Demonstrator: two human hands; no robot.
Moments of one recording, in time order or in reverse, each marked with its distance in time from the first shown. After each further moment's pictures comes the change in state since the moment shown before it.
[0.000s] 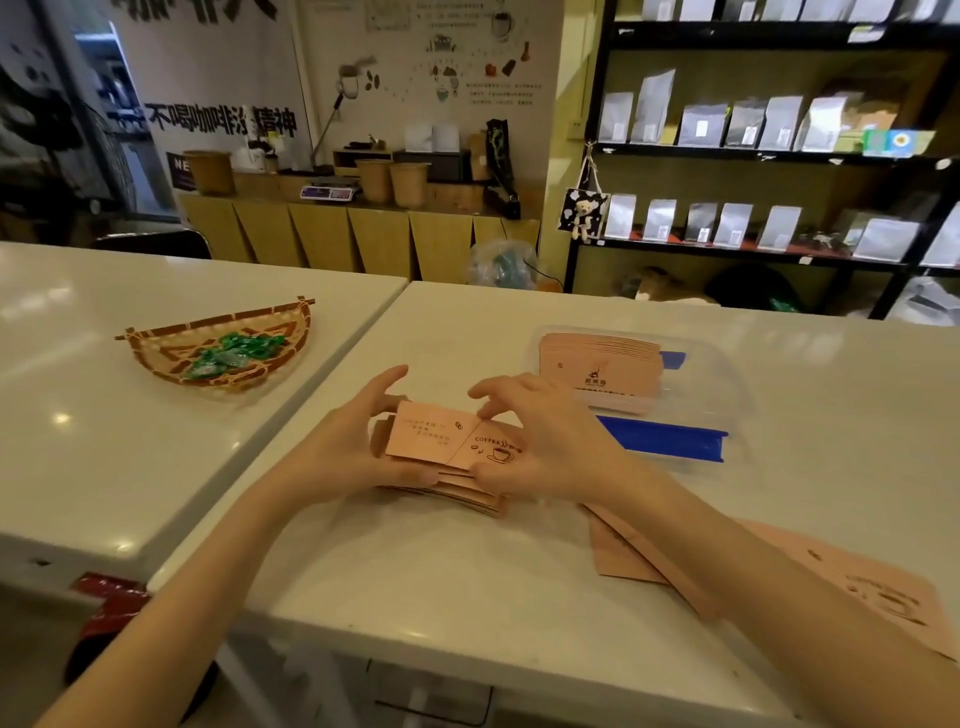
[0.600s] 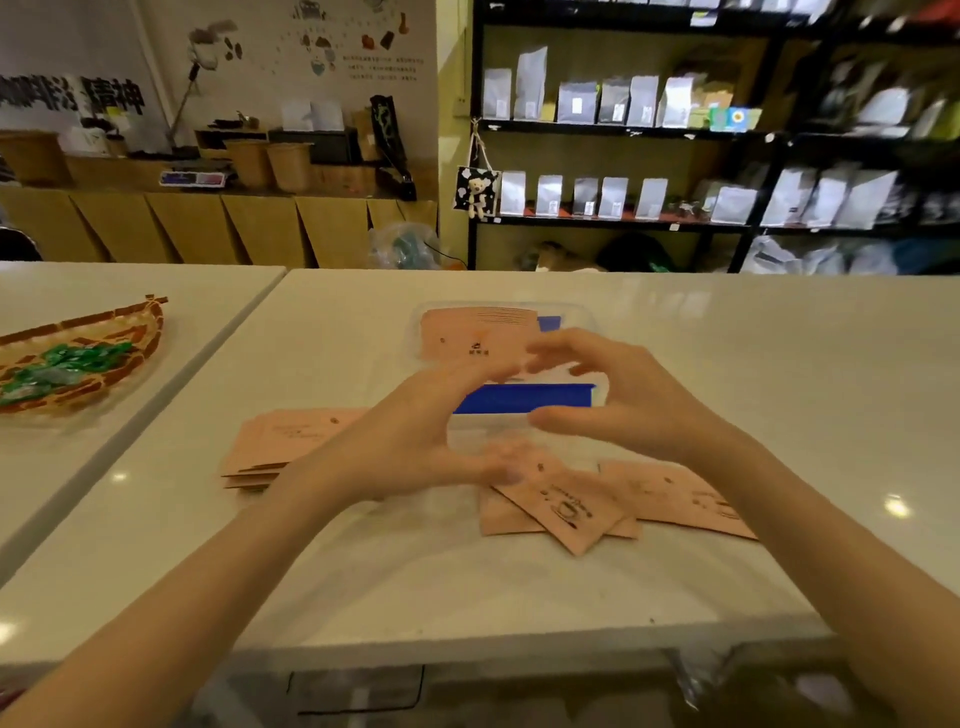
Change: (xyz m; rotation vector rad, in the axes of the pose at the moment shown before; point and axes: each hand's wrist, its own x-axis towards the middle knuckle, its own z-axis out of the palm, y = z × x) left_hand 0.007 0.116 0.066 0.106 -0.300 0.562; right_hand -0.096 0.051 -0.074 0.185 0.187 0.218
